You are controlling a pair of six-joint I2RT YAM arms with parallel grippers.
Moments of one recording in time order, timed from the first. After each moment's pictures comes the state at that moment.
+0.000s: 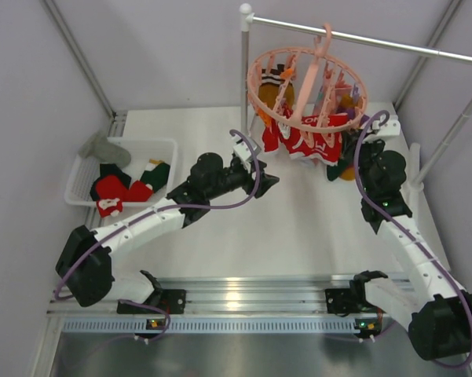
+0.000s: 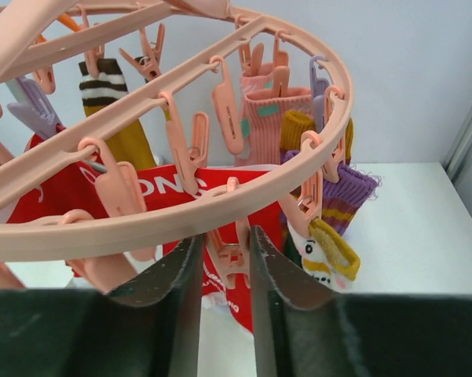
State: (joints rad) left arm -0.78 1.36 0.95 0.32 0.27 -0.09; right arm 0.17 0.97 0.74 0.35 0.07 0.08
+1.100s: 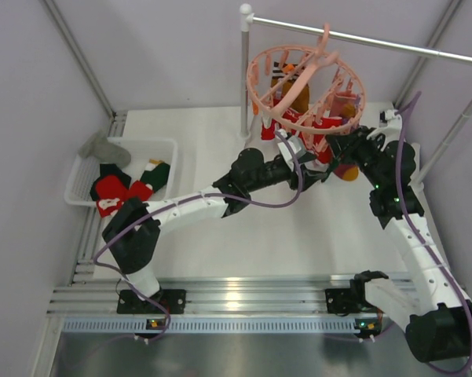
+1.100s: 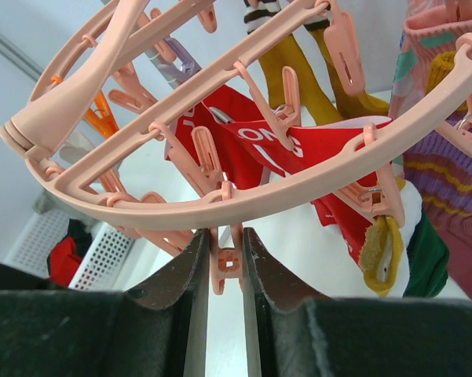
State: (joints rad) left arm -0.93 1.70 1.23 0.61 0.36 -0.05; right arm 0.12 0.95 0.87 0.06 -0.25 0.50
